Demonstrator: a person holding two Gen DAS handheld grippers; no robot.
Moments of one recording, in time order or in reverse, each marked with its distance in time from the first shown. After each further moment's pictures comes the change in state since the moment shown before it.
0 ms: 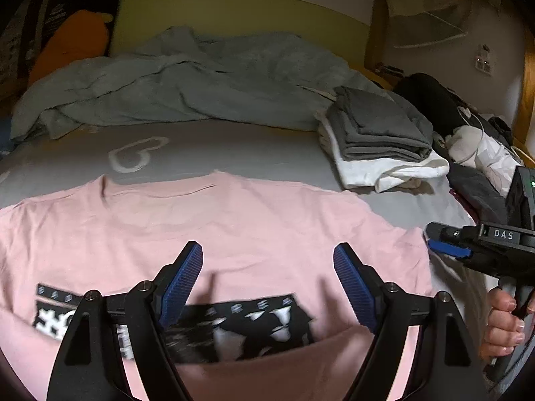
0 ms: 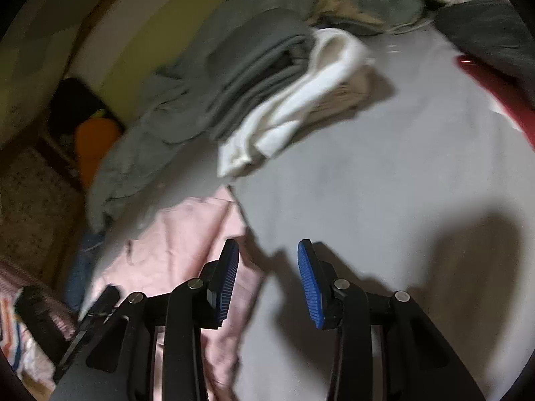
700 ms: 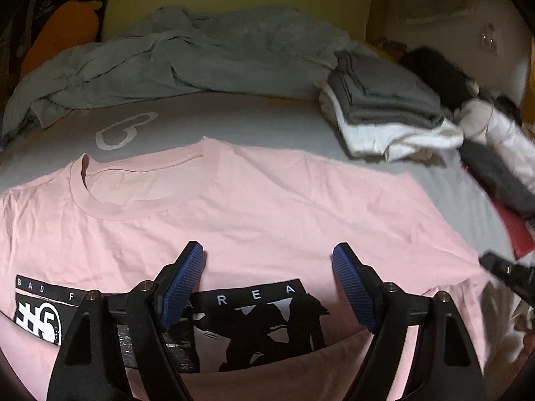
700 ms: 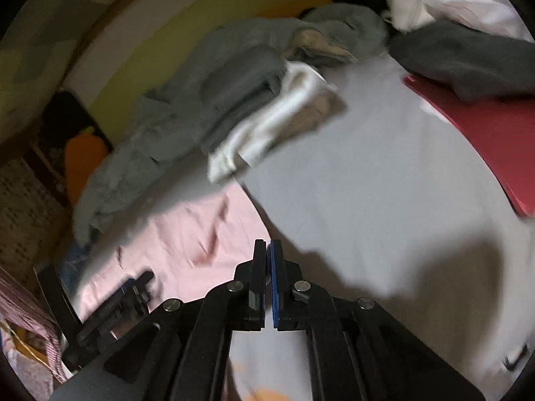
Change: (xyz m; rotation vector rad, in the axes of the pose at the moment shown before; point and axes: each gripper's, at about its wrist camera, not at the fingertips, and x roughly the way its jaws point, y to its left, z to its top) left arm 0.033 -0.007 -0.013 0.034 0.117 0.028; right arm -0.054 0.005 -0.064 0.012 -0.115 -0.205
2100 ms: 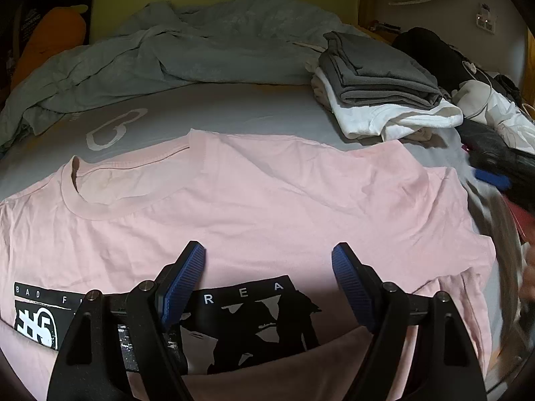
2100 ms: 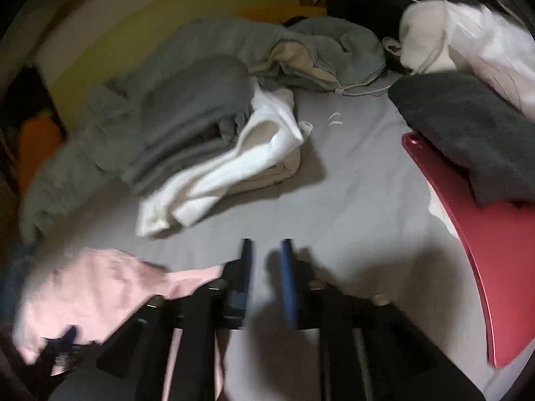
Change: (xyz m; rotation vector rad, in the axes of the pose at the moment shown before) left arm 0.006 -0.005 -0.002 0.045 0.034 -0.006; right arm 0.029 -0.018 0.092 -0.055 -0.076 -0.074
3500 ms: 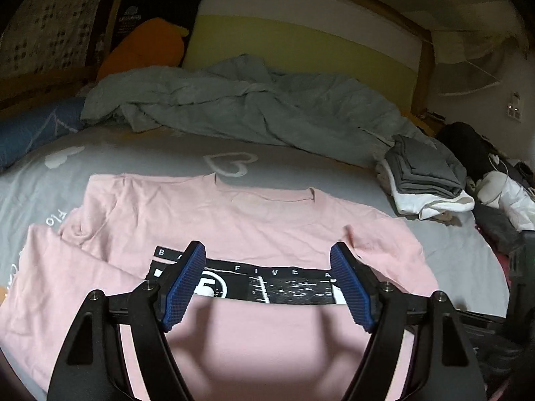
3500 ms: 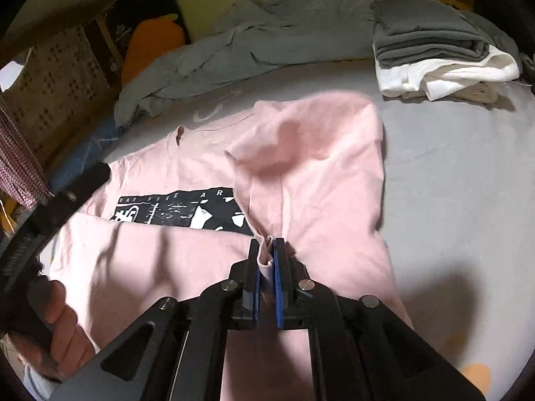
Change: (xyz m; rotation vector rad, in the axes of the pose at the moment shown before) left arm -0.119 0.099 -0.046 -0.254 -0.282 0.133; right arm -0.001 0.176 -0.151 -0.368 0.228 0.286
